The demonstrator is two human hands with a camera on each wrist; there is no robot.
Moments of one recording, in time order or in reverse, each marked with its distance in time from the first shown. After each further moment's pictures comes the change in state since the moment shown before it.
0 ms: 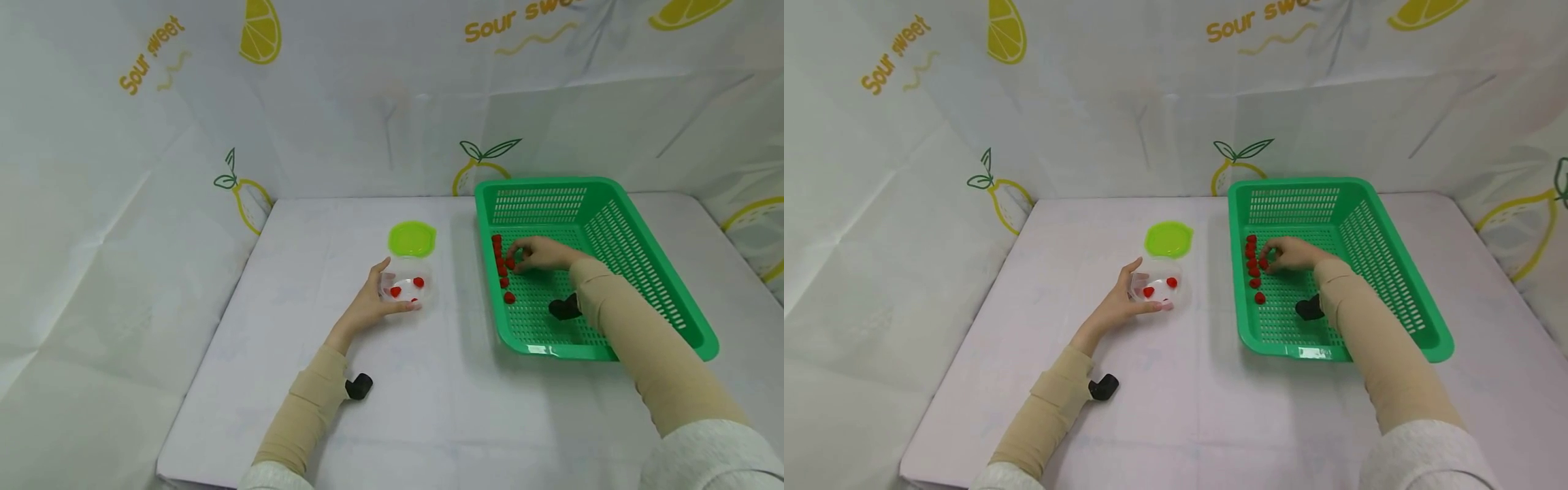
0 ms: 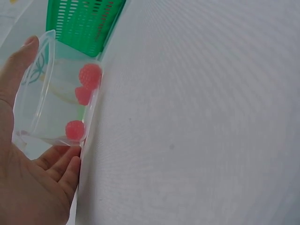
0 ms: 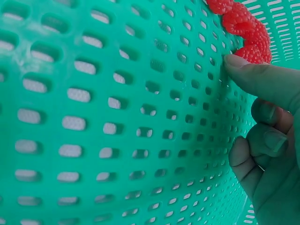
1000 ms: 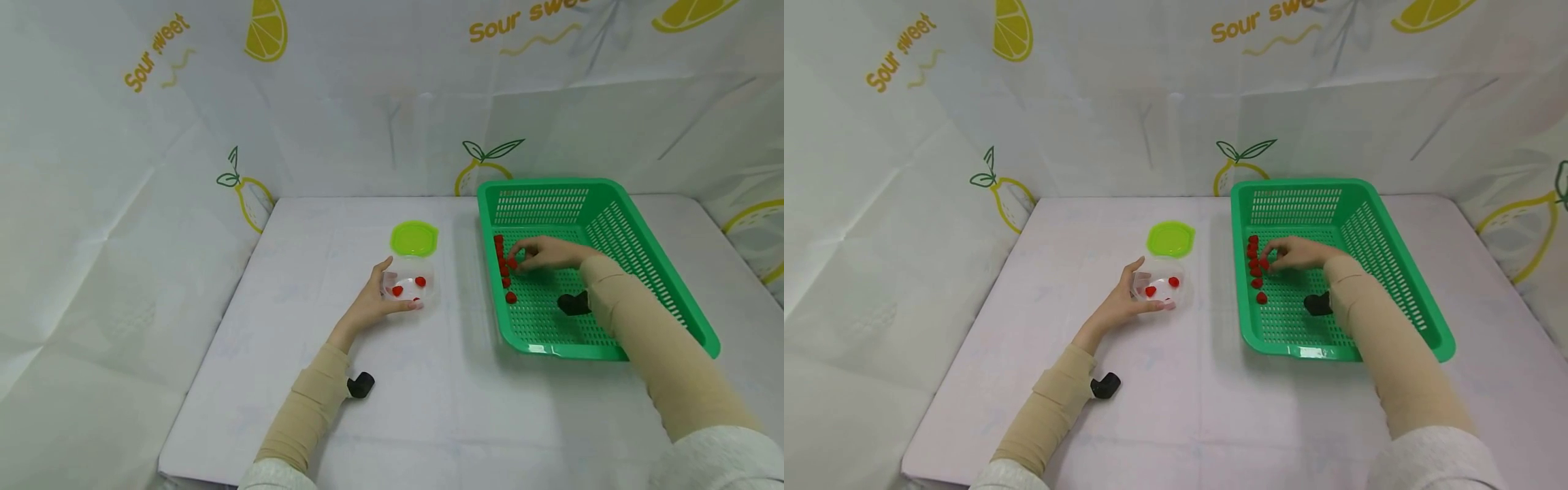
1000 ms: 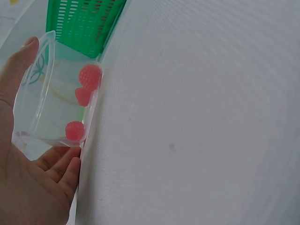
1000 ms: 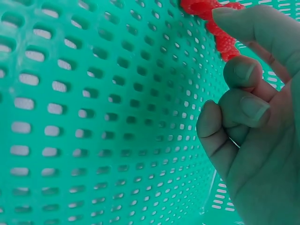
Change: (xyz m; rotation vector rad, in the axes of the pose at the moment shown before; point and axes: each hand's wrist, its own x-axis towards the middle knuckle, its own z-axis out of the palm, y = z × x) left_hand 0.000 0.000 -0.001 -0.002 -0.009 -0.020; right_hand -0.012 -0.010 -0.013 0.109 -0.120 0.014
